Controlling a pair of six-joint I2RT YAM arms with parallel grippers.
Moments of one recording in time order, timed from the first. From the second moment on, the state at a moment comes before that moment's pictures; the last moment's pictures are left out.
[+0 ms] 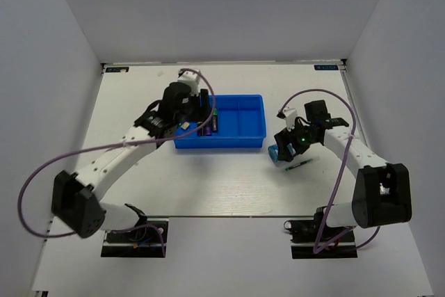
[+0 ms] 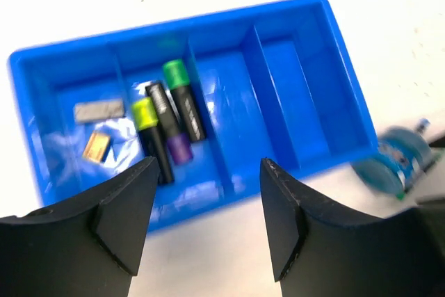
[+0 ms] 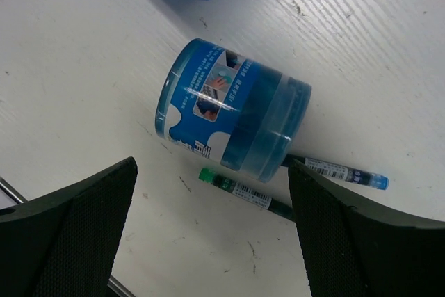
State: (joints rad) left arm -0.60 1.41 1.18 -0.29 -0.16 -0.31; right arm 0.17 1.36 0.87 -0.66 -0.48 -0.47
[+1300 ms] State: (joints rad) left arm -0.58 0.58 0.59 -0.55 -0.14 -0.39; right arm 0.35 1.26 1.05 -0.62 -0.19 -0.21
